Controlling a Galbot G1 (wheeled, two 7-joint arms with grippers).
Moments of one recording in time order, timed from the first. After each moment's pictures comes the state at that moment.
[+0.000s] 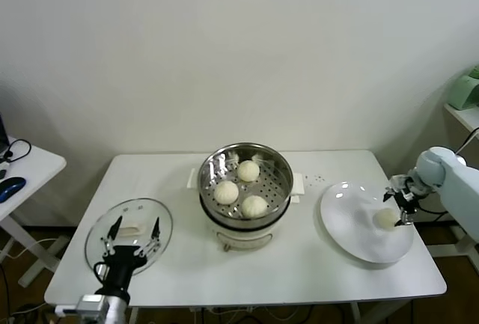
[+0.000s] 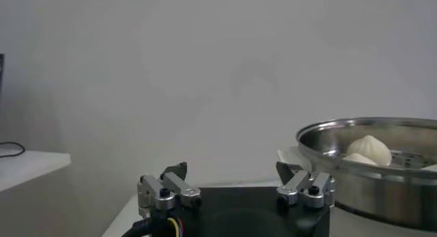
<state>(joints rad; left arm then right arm) 1.71 -1.46 -0.64 -2.19 -0.07 0.07 0.00 -0.08 0.71 -0.61 0.82 -0.33 0.14 -1.15</state>
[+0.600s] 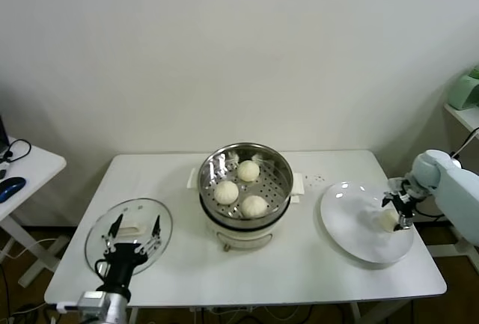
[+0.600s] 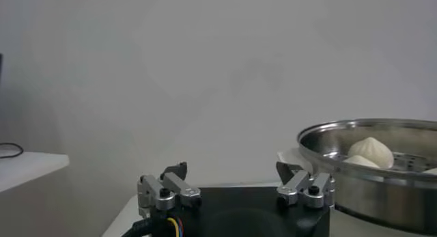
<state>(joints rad) 1.69 -1.46 -0.63 -2.18 -0.07 0.08 0.00 -0.09 0.73 -0.60 0.78 -0.33 0.14 -1.18</state>
